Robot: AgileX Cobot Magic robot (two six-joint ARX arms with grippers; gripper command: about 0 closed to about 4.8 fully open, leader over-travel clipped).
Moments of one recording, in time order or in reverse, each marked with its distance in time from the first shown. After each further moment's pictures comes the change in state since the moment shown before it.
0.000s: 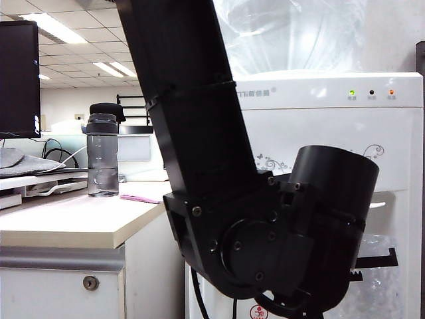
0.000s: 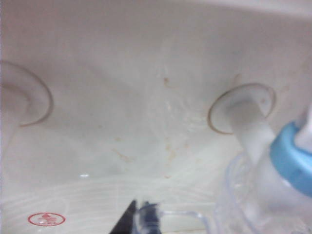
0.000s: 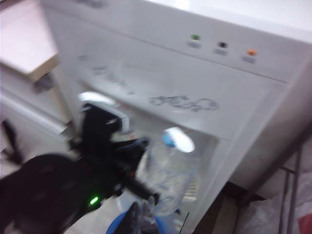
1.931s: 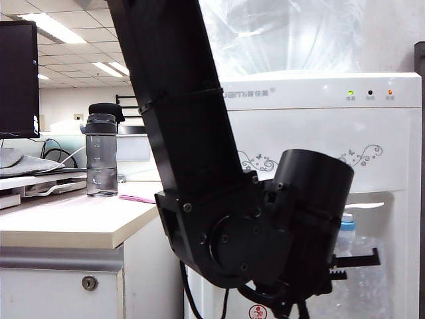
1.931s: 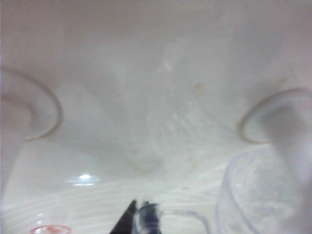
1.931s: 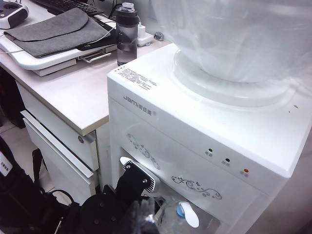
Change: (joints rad) left arm 0.048 0.000 -0.002 -0.021 0.073 0.000; right arm 0.059 0.000 0.281 -0.045 -0.095 -0.218
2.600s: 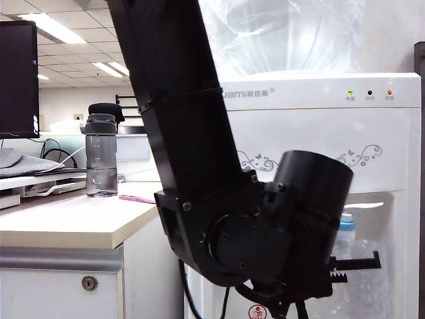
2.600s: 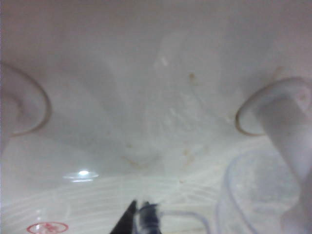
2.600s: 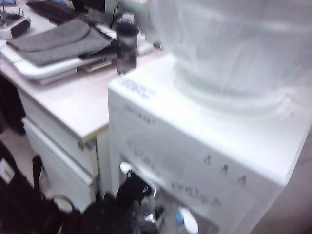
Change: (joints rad) left arm 0.008 0.000 0.000 -0.016 0.022 0.000; right arm 0.000 0.000 0.014 0.012 -0.001 -0.005
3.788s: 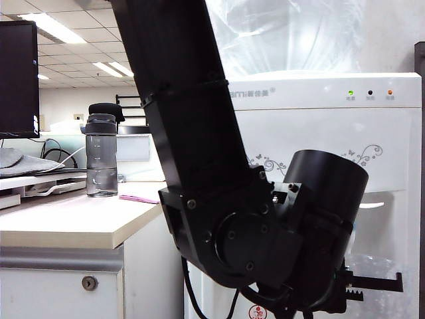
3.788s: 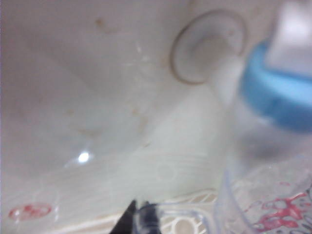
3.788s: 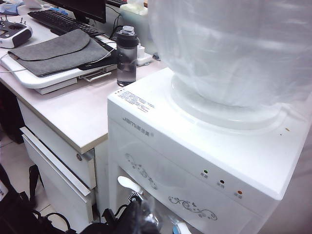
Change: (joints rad) left arm -0.031 -0.010 -0.002 -0.061 0.063 0.102; right arm 0.000 0.000 0.007 0.038 0.001 -0.027
